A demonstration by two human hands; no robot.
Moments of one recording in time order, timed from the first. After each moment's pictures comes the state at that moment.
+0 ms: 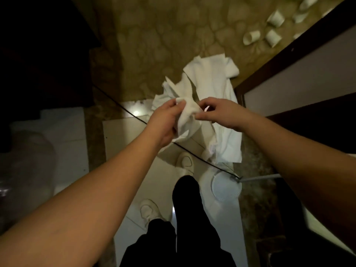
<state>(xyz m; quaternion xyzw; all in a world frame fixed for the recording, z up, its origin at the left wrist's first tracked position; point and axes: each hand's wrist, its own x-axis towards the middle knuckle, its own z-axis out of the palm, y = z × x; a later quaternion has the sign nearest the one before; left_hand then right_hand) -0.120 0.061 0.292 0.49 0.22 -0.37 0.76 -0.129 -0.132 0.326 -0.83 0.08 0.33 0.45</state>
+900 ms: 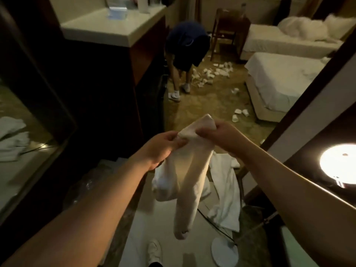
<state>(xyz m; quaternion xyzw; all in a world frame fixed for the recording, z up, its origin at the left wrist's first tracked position) -0.392 0.195 0.757 0.72 0.00 -0.19 0.67 -0.353 -0.015 0.783 -0.84 -0.08 0.12 0.52</state>
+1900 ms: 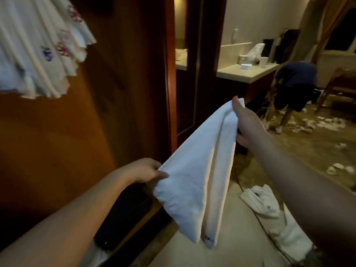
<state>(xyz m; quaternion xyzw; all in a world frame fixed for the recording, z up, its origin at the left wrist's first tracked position) -1.043 0.343 0.838 0.90 0.23 -0.11 0.36 -0.839 0.120 0.931 -0.64 -0.19 0.18 0.72</state>
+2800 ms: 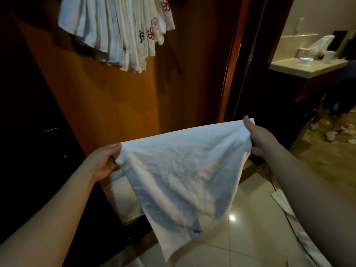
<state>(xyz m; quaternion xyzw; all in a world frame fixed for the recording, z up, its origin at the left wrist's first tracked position) -1.366 0.405 0.812 0.50 0.38 0.31 0.72 -0.968 0.161 0.857 -0.65 -0.16 0.32 0.67</state>
